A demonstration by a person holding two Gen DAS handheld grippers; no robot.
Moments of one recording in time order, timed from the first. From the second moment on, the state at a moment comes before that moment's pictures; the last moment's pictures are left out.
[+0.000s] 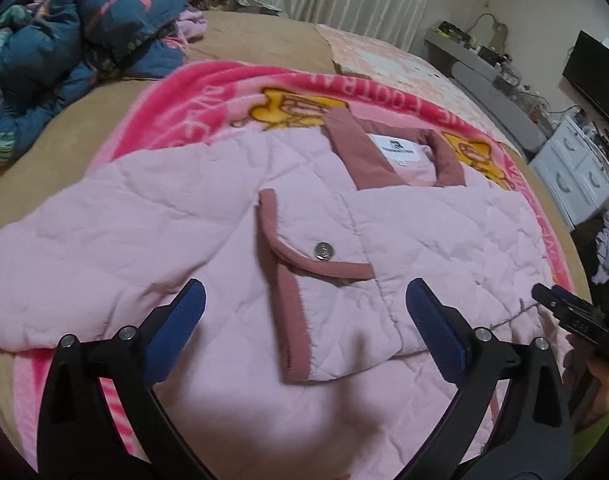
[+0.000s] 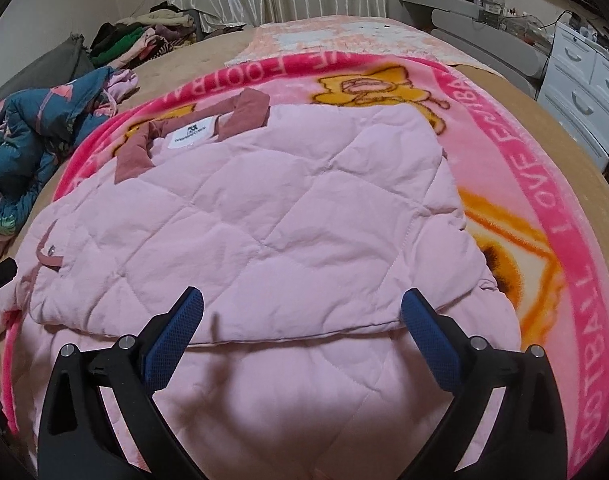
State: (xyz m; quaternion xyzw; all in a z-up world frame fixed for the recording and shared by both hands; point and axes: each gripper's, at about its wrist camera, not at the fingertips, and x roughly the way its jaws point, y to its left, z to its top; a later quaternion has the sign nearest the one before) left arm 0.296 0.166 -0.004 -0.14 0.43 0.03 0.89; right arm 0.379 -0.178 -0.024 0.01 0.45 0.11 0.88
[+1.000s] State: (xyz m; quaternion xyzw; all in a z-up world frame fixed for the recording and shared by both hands) left arm 0.223 0.239 0.046 -0.16 0.36 0.14 0.91; right arm 0.319 -0.066 0.076 -0.02 0.36 0.22 0.91
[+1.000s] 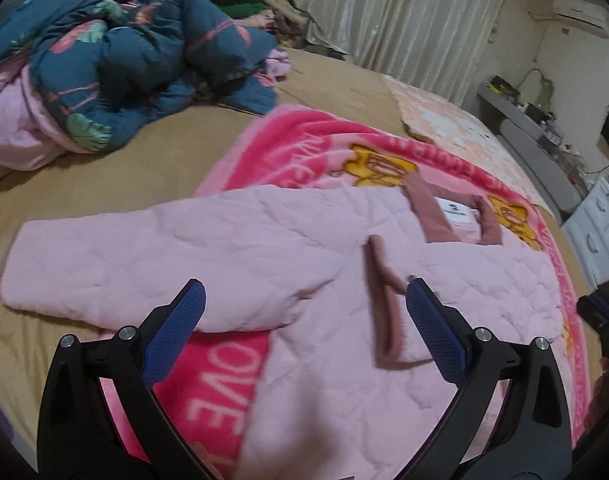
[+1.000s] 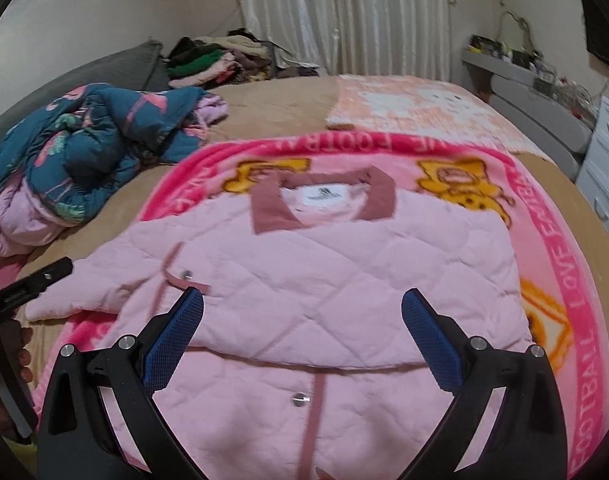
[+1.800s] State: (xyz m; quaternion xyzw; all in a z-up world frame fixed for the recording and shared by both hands) left arm 0.157 0.364 0.040 -0.27 0.33 0.24 0.87; right arm 0.277 0.071 0.100 -0.04 0.33 0.31 0.89
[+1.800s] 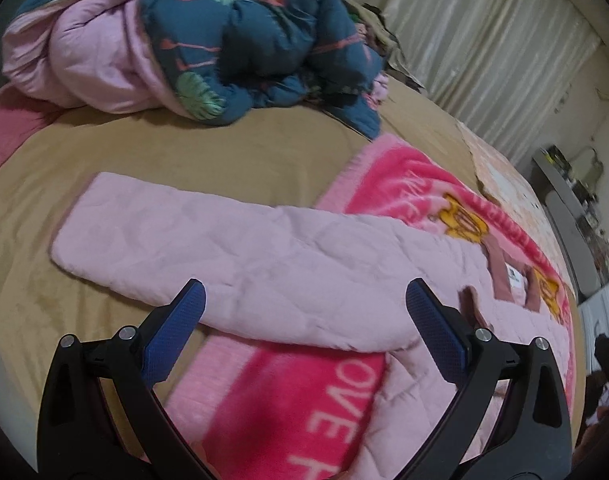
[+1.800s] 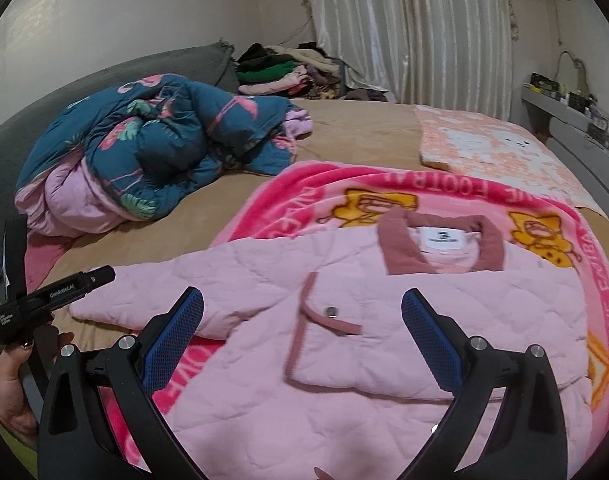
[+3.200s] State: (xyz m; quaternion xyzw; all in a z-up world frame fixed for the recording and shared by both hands) left arm 0.117 0.504 -0.078 -0.43 0.37 0.40 0.72; right arm 0.271 0.213 0.027 -0.13 0.40 0.40 0.81
